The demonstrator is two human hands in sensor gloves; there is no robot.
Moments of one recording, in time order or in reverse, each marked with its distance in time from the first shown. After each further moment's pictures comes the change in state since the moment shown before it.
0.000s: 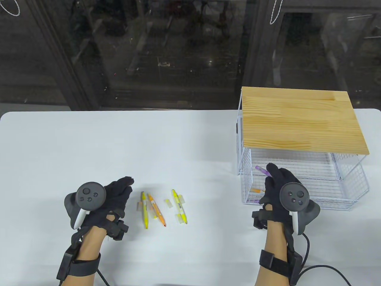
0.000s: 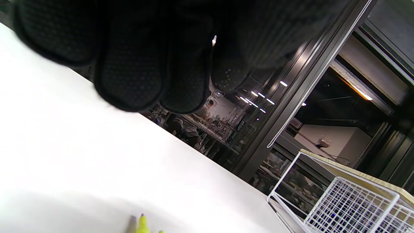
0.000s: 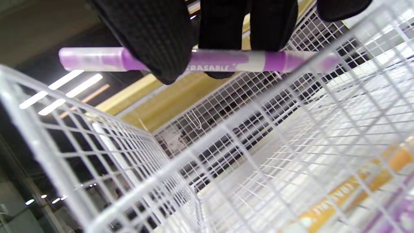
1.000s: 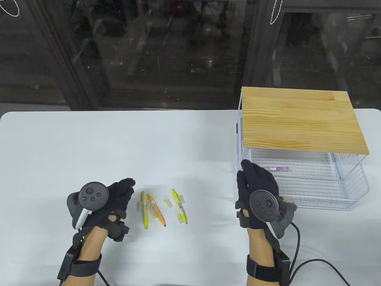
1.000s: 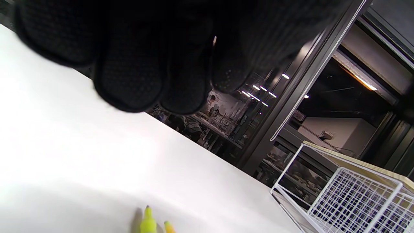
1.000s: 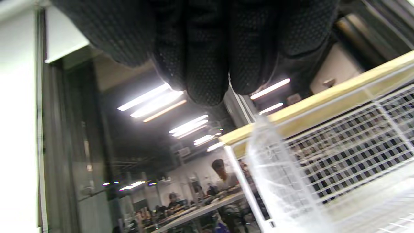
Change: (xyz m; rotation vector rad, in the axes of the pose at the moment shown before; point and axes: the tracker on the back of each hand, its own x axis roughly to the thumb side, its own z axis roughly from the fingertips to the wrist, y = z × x) left_hand 0.002 -0.004 0.001 -0.025 0.007 -0.032; right_hand 0.091 -0.010 0.050 -0.120 -0.432 0.042
